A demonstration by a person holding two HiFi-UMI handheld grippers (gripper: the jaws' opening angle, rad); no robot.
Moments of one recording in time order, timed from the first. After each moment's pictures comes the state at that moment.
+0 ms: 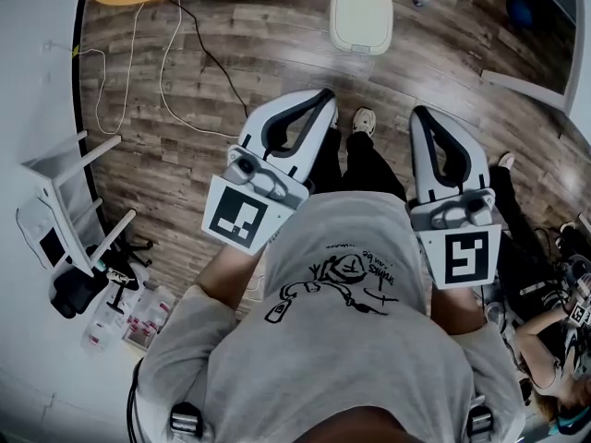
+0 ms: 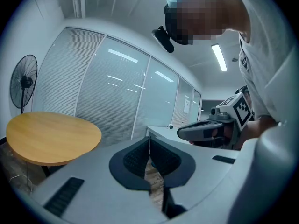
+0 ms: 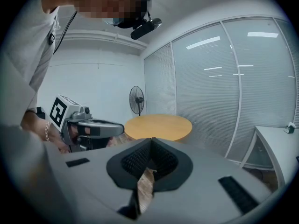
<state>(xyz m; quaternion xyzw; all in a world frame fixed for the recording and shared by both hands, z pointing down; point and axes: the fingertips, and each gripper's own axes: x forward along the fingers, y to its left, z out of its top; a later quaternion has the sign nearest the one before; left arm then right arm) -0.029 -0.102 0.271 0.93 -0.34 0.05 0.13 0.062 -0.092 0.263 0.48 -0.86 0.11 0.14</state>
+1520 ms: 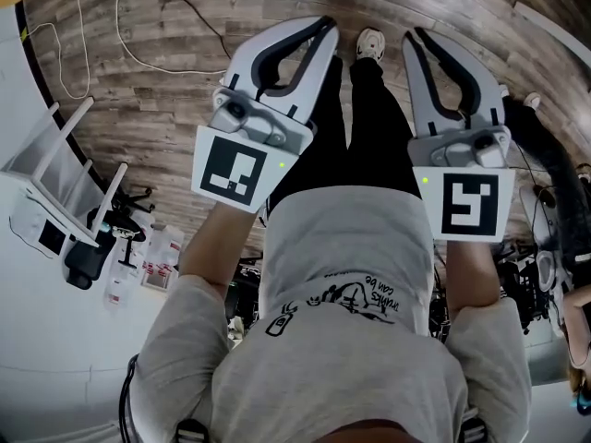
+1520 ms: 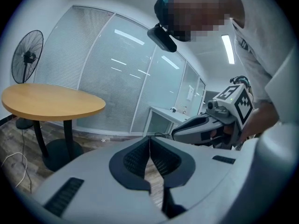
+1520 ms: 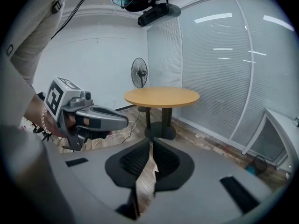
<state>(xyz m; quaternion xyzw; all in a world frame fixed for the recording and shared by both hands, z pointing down) -0.020 -0.124 0.468 0.92 -0.33 0.11 0.18 0.050 -0.117 0.473 0.44 -0.84 0.16 0.26</state>
